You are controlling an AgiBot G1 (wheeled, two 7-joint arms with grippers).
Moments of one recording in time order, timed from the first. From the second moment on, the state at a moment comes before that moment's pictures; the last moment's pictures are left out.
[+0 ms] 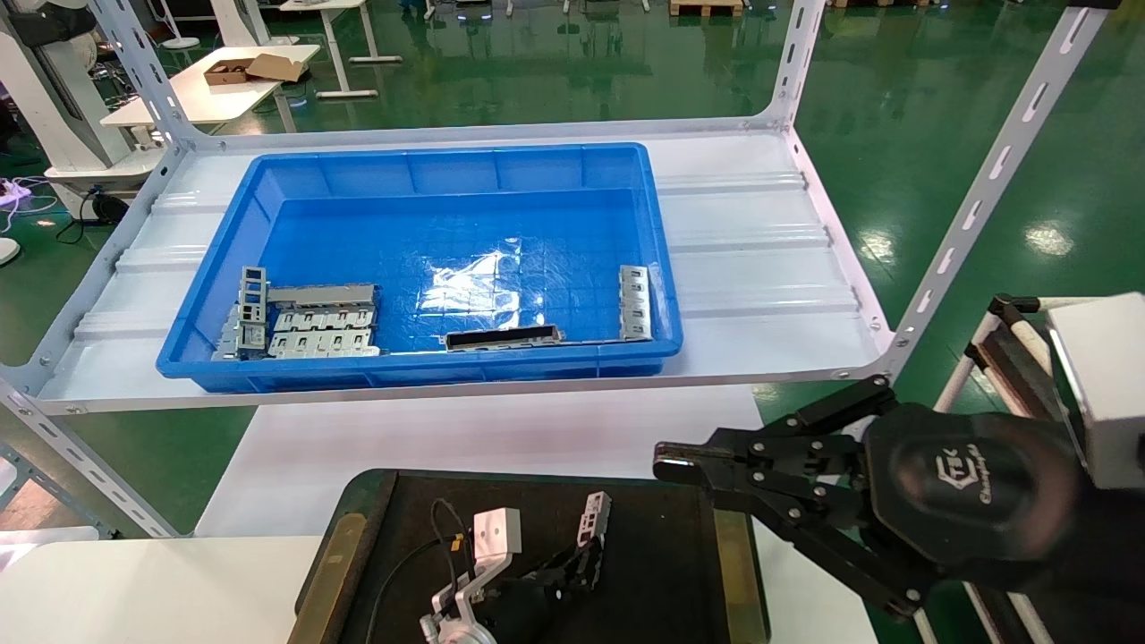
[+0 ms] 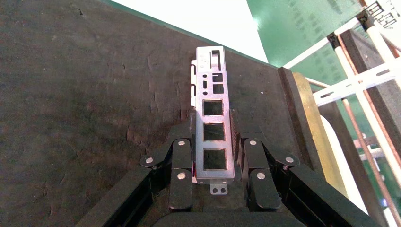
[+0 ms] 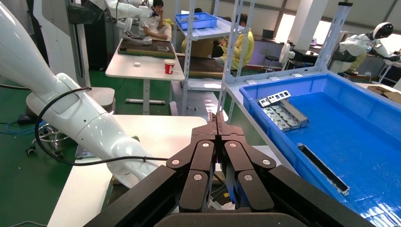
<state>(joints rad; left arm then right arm) -0.86 1.32 0.99 -0.84 0.99 0.01 -0.75 1.11 -0.56 -0.41 1.26 -0.64 -1.44 0.11</state>
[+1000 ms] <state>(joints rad) -0.94 1.11 1.18 -1.13 0.94 0.00 -0.75 1.11 -0.56 -0.41 1.26 -0.64 -1.44 0.11</state>
